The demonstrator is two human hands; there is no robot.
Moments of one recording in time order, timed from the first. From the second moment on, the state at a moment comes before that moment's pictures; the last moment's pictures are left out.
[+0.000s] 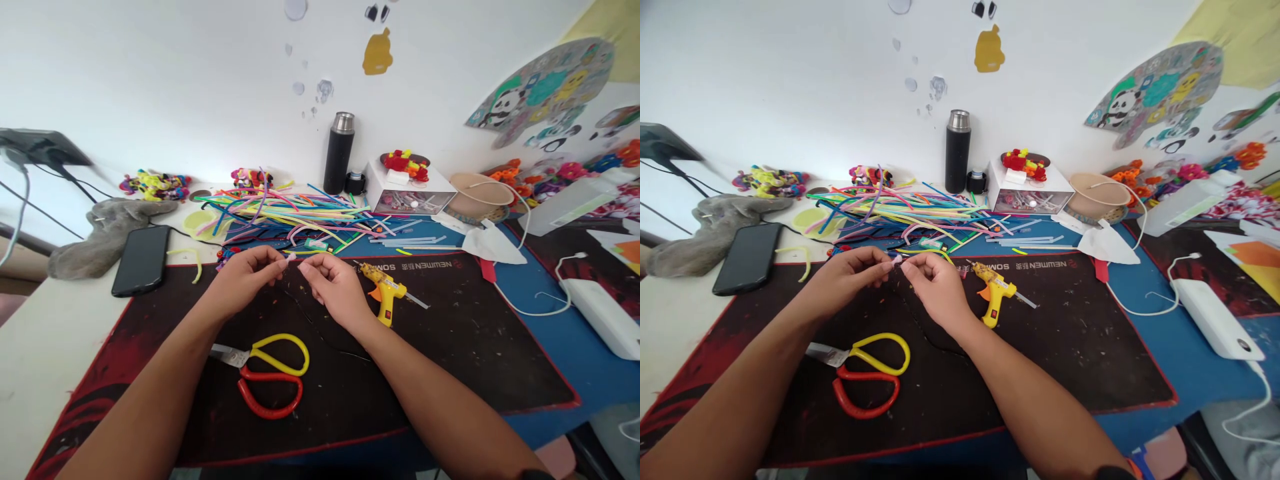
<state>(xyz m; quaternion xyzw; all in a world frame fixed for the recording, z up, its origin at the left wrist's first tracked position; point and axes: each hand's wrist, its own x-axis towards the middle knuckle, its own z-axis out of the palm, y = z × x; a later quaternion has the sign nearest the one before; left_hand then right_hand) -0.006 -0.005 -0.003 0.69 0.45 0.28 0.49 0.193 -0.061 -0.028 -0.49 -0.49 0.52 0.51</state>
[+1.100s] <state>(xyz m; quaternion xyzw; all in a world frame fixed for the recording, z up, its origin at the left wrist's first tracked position) -0.011 0.008 -0.013 0.63 0.49 0.37 0.48 0.252 -0.052 -0.008 -0.68 -0.71 0.14 0.10</state>
